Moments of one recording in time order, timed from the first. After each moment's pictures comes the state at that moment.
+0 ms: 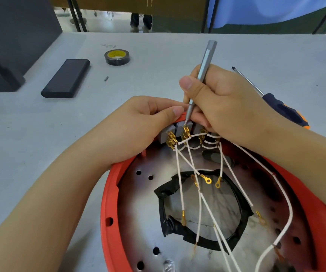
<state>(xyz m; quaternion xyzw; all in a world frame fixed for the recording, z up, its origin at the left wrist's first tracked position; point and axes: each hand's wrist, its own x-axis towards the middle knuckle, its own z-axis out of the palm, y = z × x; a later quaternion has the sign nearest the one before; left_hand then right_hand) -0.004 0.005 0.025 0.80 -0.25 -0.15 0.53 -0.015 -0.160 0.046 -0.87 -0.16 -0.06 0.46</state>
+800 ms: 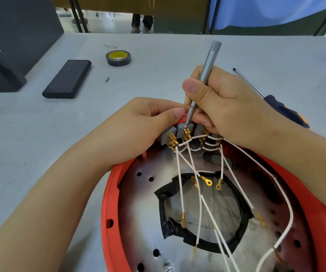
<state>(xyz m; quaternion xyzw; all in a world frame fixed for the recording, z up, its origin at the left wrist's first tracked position) -0.005 0.004 0.026 0.81 -0.23 -0.15 0.52 -0.017 -0.163 0.051 -0.83 -0.18 0.01 0.53</state>
